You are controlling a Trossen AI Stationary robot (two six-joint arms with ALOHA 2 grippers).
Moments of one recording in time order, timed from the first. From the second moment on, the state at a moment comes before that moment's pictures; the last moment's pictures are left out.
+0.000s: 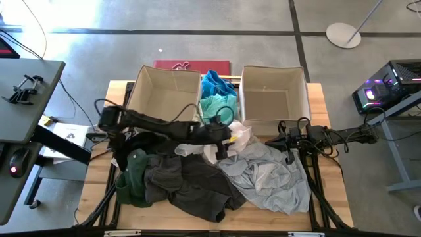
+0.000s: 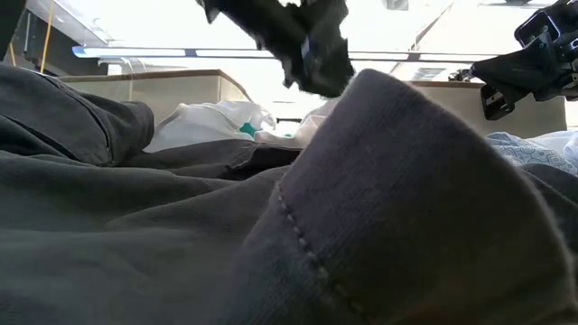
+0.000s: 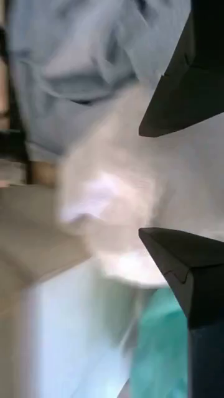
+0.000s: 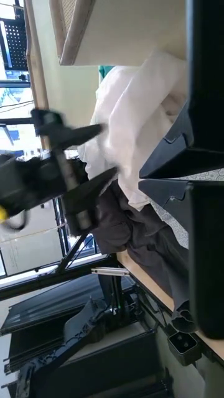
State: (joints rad) left arm -0.07 1.87 1.33 -0.08 -0.28 -0.03; right arm 0.18 0.03 0.01 0.03 0.10 0.17
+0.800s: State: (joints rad) left arm -0.09 1.91 1.39 -0.11 -0.19 -0.01; right arm 0.18 0.03 0.01 0.03 0.10 0.17
